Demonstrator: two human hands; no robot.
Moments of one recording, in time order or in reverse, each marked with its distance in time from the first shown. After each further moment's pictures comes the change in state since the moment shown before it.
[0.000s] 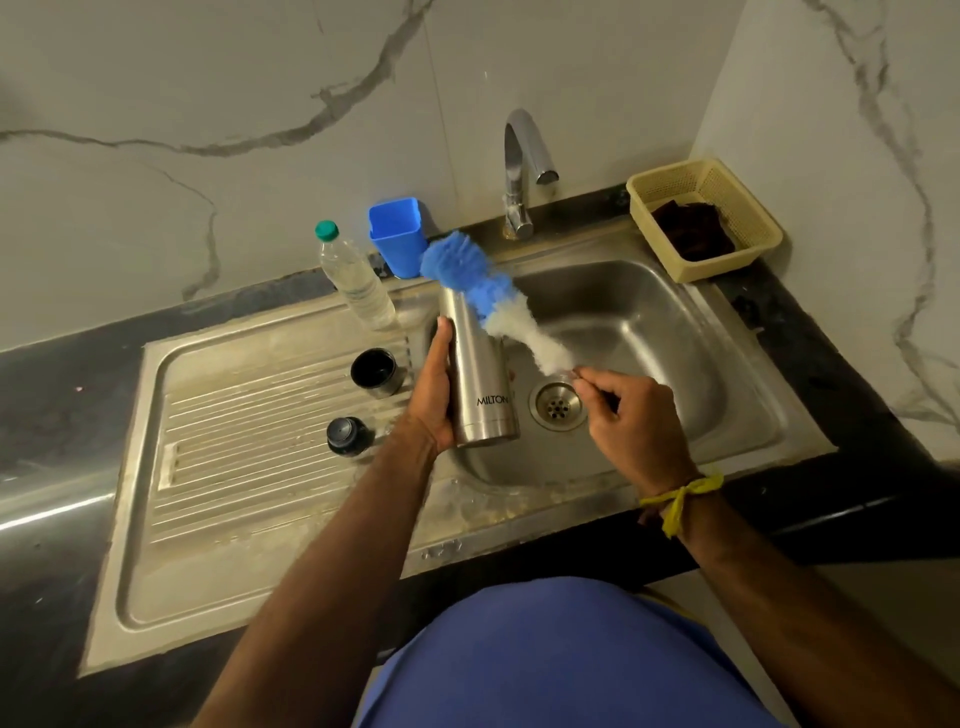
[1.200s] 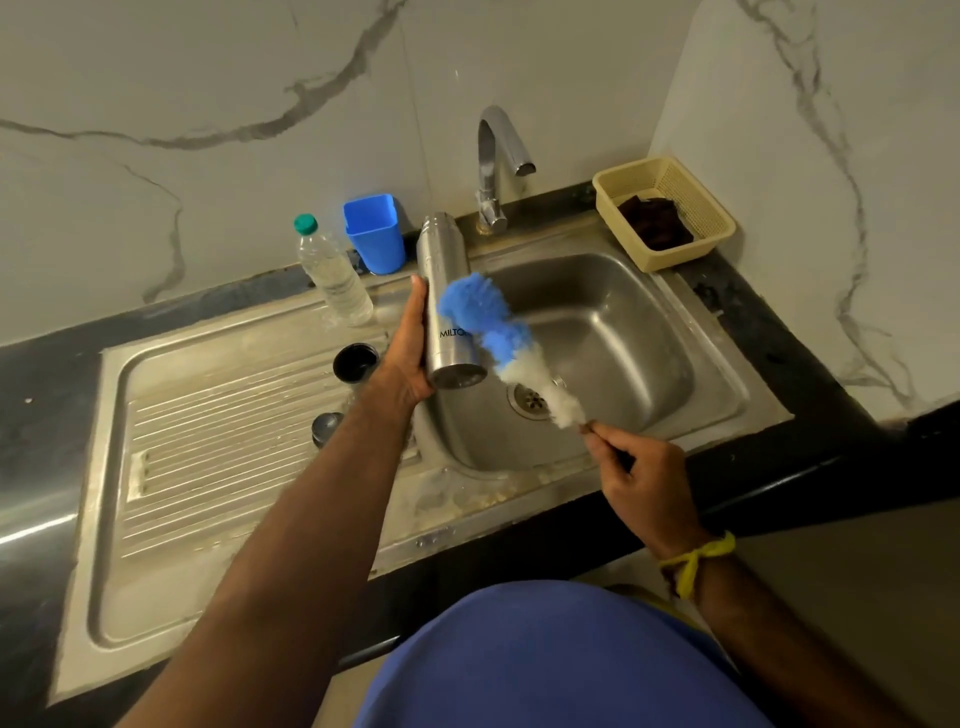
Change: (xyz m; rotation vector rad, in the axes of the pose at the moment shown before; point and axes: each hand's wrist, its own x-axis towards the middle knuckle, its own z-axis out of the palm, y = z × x) left_hand 0.025 0.038 -0.003 -0.156 -0.120 -0.062; right_hand -0.084 0.009 -0.011 0.054 0.026 0.038
